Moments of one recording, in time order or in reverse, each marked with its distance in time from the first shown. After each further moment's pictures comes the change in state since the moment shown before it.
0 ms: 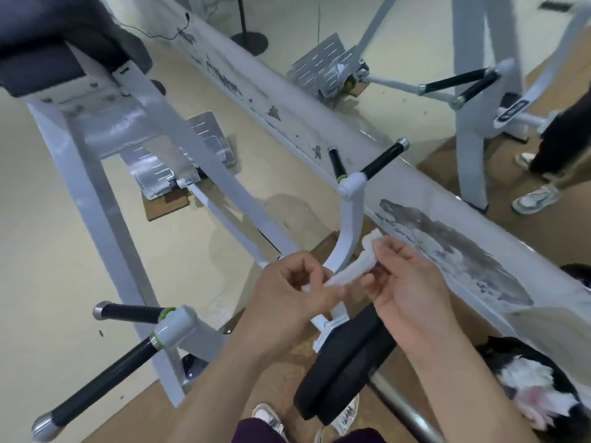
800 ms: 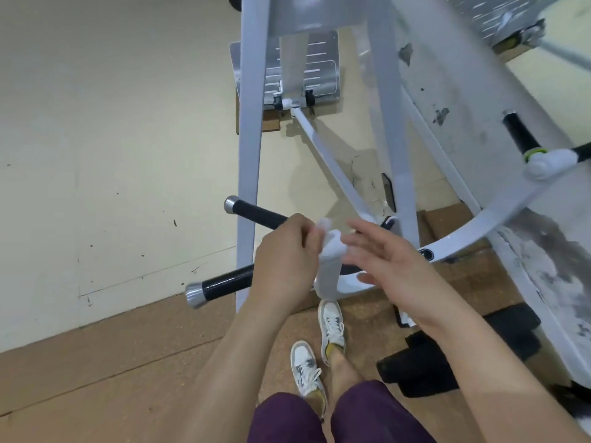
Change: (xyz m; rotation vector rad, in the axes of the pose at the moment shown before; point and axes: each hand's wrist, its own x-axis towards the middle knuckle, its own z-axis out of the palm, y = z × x) left_hand -0.067 -0.131 -0.218 0.478 0.511 -0.201; right_hand -0.009 0.209 0.149 -1.091 -0.589 0.083
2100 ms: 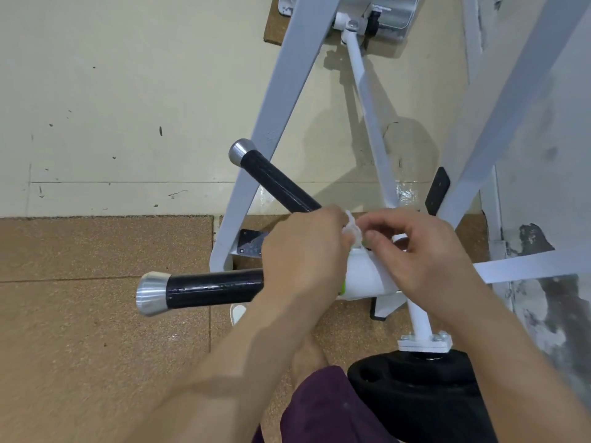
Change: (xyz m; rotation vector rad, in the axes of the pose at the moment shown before) left_hand 0.080 -0.056 0.029 0.195 -0.055 -0.184; right_hand 0.141 0.022 0.013 -0.665 -0.055 -0.226
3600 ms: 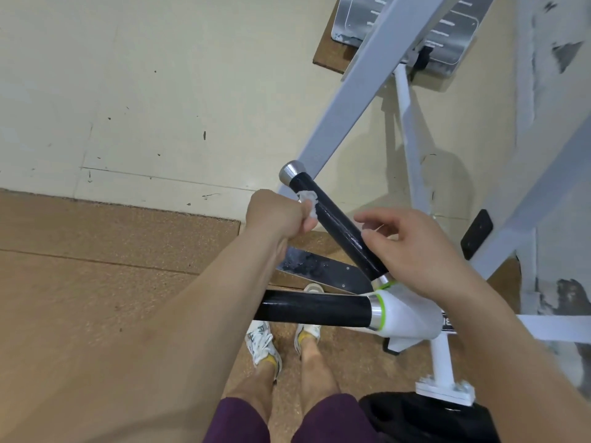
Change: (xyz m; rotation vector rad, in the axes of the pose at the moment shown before) left_hand 0.065 -0.067 -0.035 -1.084 0.123 -0.834; right_hand 0.060 -0.039 0.024 -0.137 -0.218 0.002
